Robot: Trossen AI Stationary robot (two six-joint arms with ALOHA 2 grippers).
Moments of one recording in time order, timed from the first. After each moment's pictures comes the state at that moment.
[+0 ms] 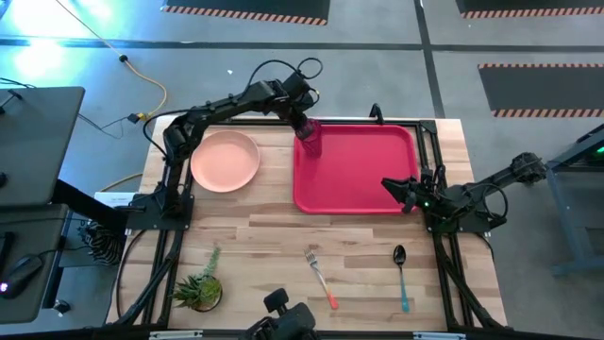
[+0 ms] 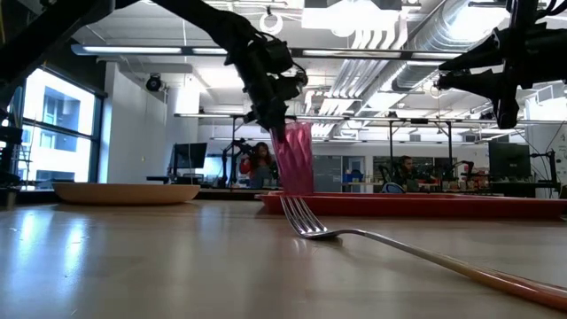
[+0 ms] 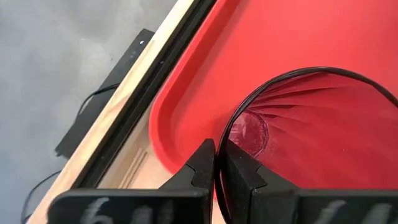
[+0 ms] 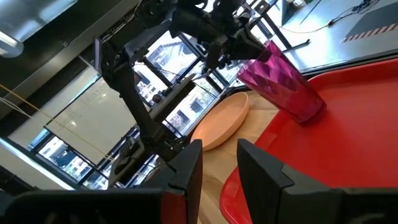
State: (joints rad) left arm 0.60 2.08 1.88 -0.83 0.07 0.05; right arm 0.43 0.28 0.05 0.29 0.88 0.73
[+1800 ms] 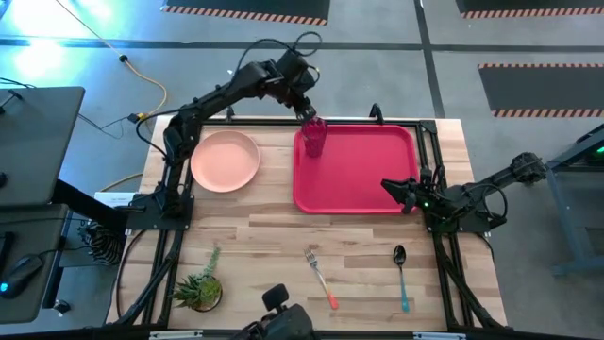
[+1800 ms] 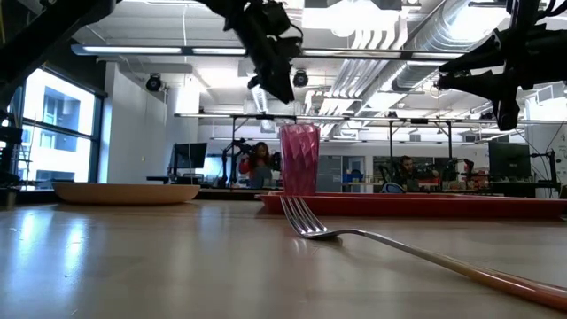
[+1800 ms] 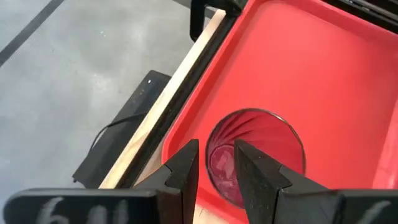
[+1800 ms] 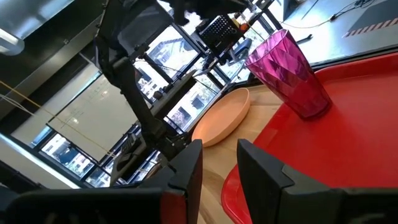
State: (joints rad) left arm 0.60 2.08 2.20 -1.03 0.07 0.06; right arm 0.43 0.28 0.05 0.27 0.86 0.75
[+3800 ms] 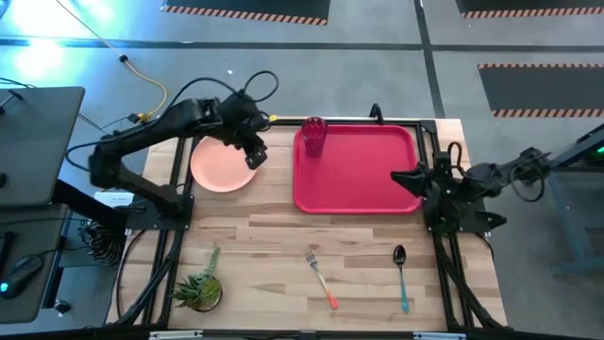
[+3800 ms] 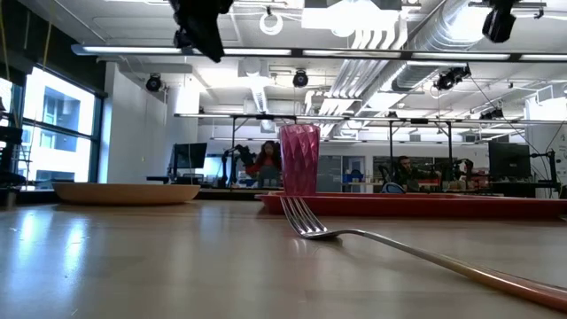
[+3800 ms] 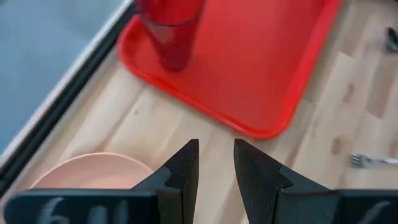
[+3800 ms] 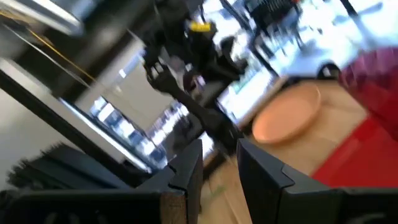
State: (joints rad) left arm 0.38 1.37 1.48 -1.05 -0.02 -0.14; right arm 0.43 0.43 0.58 -0.14 0.63 0.78
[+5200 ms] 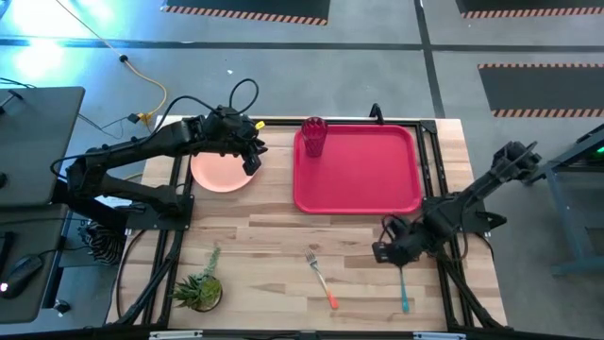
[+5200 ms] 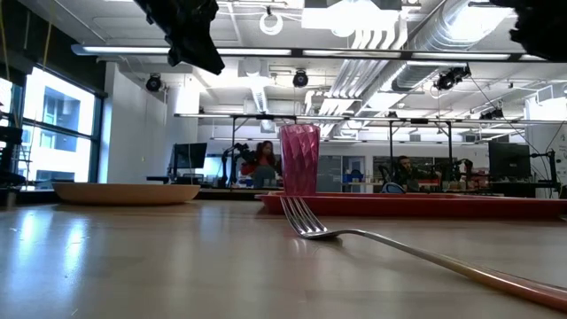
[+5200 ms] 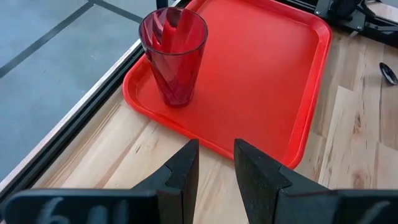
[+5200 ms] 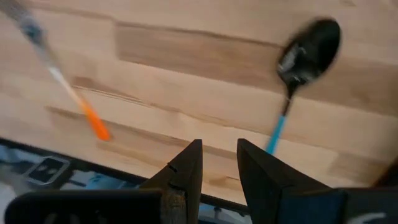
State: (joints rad) left arm 0.38 1.16 1.09 -0.62 -0.03 -0.10; right arm 0.65 1.28 0.92 -0.88 -0.09 2.07
